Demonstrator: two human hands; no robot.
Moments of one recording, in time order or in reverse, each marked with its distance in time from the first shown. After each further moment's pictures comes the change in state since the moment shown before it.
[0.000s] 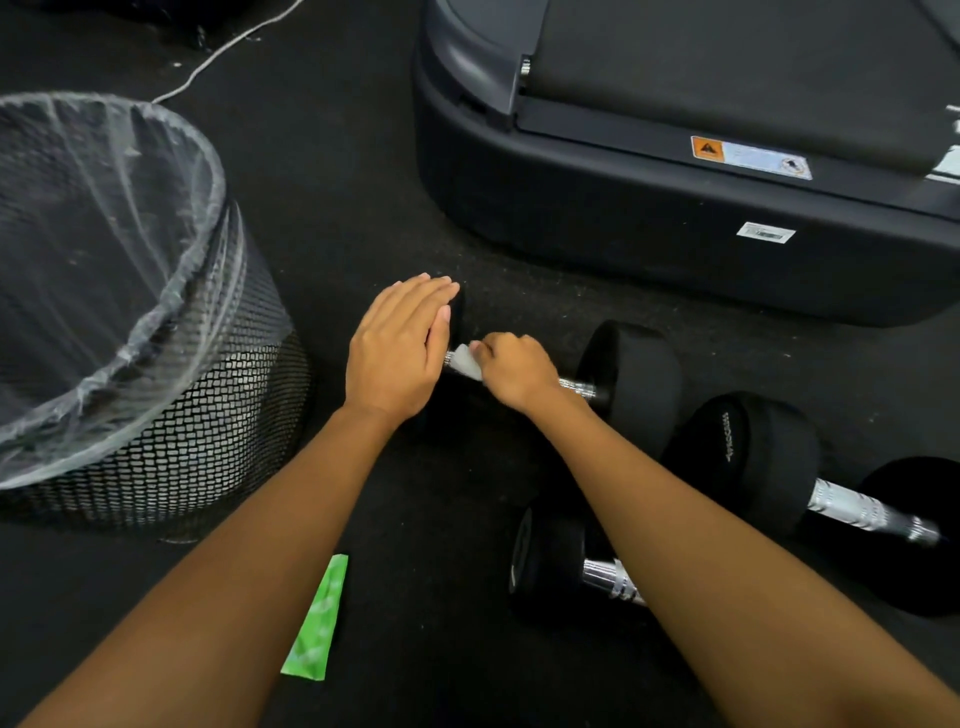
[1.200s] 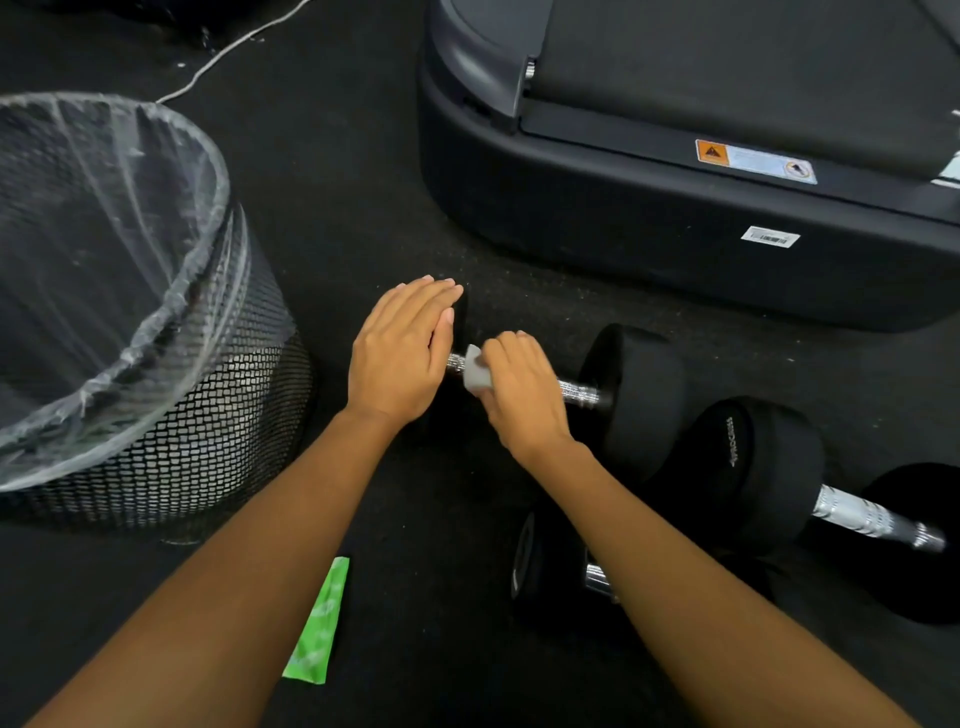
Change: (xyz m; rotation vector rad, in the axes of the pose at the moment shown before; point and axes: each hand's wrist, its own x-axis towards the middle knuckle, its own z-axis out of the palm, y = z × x) left_hand 0.000 0.001 0.000 0.001 -0.026 -0.007; right_hand -0.027 0.012 0.024 -0.274 0.404 -0.340
